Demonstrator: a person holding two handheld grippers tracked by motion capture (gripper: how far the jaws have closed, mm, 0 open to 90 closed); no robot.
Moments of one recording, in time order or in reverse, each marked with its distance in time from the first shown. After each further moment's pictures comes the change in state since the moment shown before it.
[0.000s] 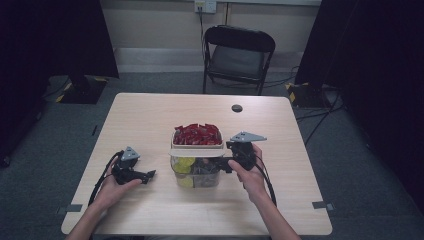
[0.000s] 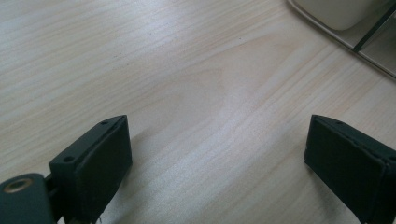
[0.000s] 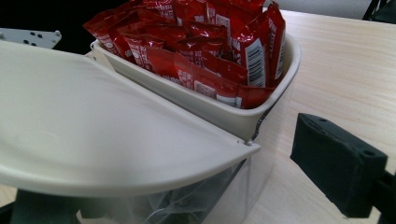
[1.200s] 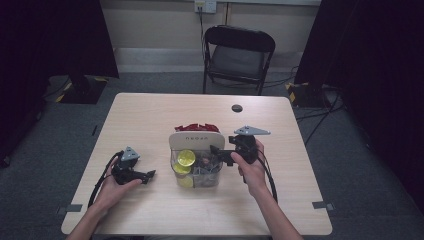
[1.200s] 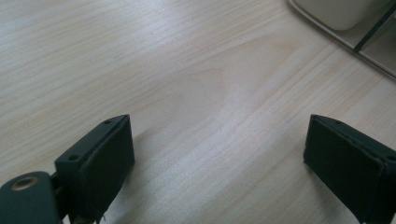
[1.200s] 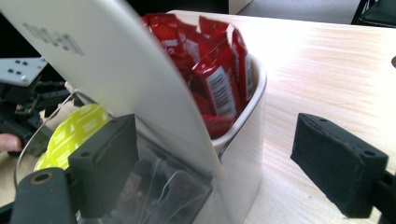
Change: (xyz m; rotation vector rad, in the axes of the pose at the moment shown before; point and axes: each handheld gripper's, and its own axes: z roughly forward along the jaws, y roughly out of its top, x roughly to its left) left arm -0.001 -0.001 -0.002 -0.003 0.005 0.009; right arm -0.016 0.010 0.004 -0.030 -0.012 0.060
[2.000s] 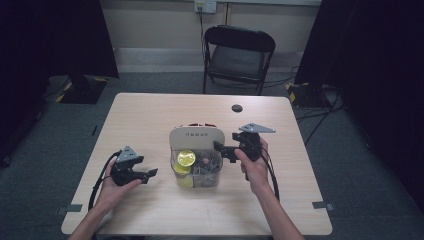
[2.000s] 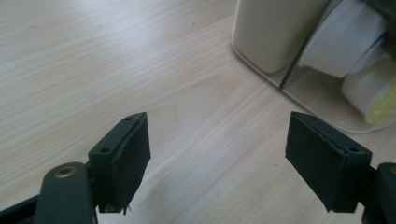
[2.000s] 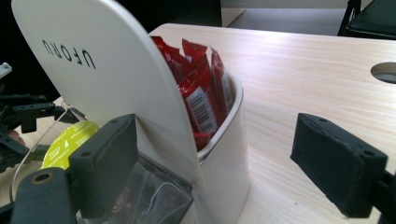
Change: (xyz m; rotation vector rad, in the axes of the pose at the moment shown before) left arm -0.017 0.016 -0.026 -0.102 -0.089 -0.008; right arm -0.008 0.006 -0.008 -0.044 -0.019 0.015
